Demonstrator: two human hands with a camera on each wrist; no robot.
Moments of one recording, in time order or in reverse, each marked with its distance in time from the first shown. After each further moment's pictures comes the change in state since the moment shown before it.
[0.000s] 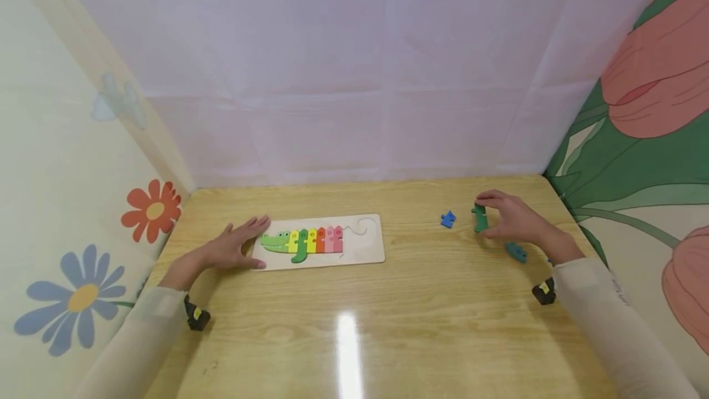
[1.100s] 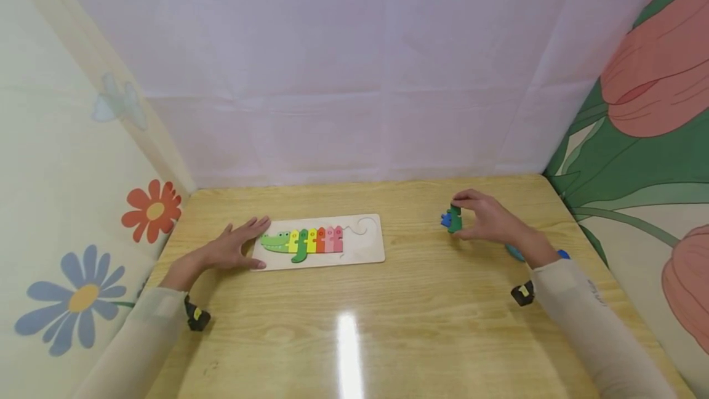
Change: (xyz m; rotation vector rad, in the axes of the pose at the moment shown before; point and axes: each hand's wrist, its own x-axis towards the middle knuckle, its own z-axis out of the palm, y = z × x) left_hand -0.001 0.002 0.000 -0.011 -0.002 0.000; right_hand 0.025 -0.037 0.016 0.066 0.042 -0.057
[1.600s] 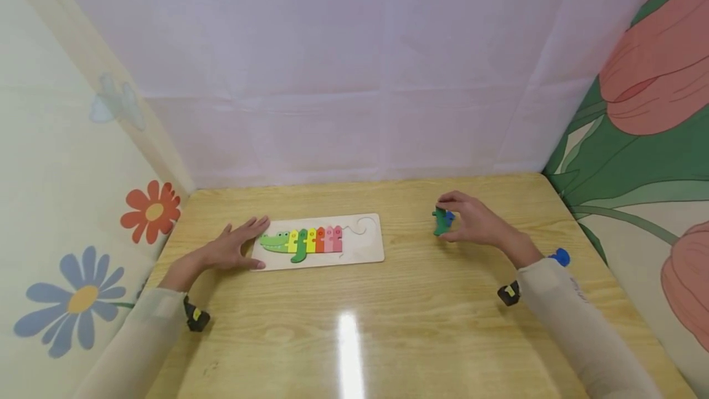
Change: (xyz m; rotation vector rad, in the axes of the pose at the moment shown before) left_hand 0.001 -0.001 0.001 0.000 0.006 0.017; right_hand 0.014 -0.010 0.020 0.047 0.032 -0.086
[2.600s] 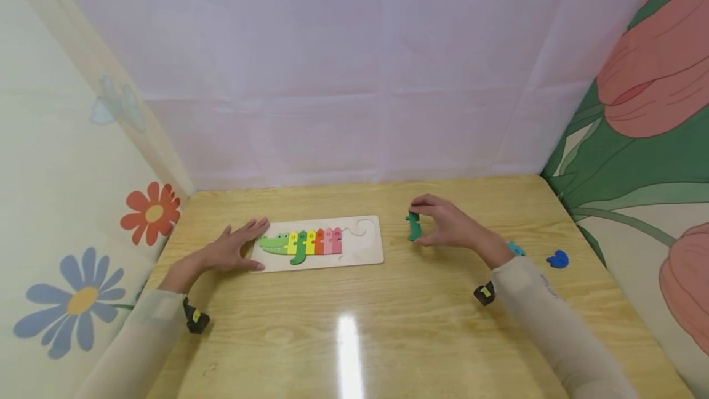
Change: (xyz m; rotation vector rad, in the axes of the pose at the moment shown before) left_hand -0.001 0.002 0.000 -0.023 0.008 -0.006; right_hand 0.032 -0.027 0.022 0.031 -0.035 -0.085
